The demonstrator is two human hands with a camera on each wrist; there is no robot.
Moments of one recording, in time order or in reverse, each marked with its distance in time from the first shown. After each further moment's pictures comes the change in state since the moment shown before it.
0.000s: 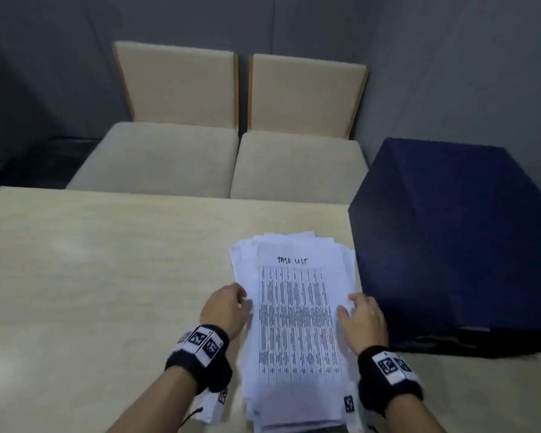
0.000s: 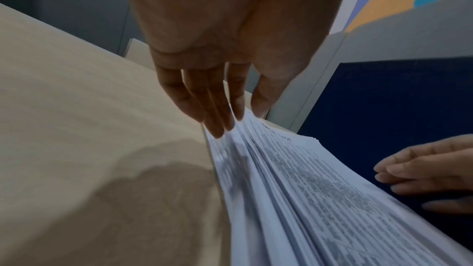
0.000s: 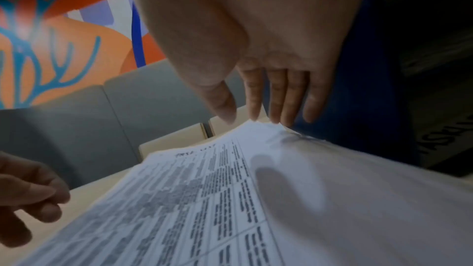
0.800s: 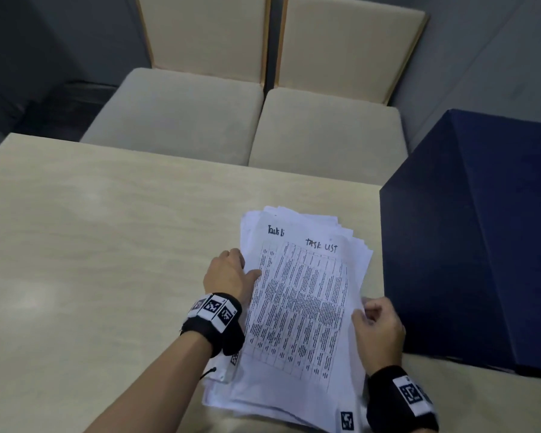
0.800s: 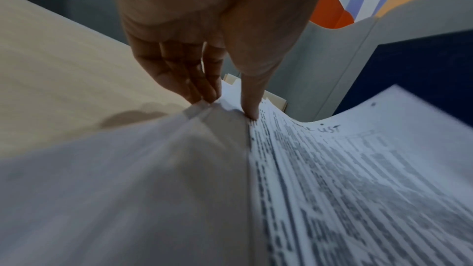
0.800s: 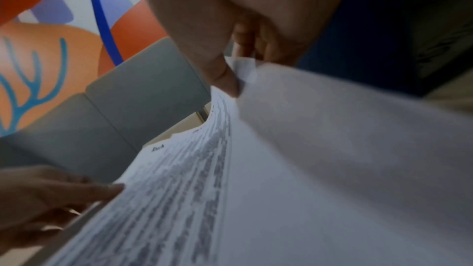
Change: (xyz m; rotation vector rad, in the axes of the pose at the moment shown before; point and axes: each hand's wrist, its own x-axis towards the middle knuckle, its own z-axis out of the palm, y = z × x) left_hand 0.033 -0.001 0.002 0.102 0.126 -0.210; right_hand -0.005 0.012 0.019 0.404 0.157 0.020
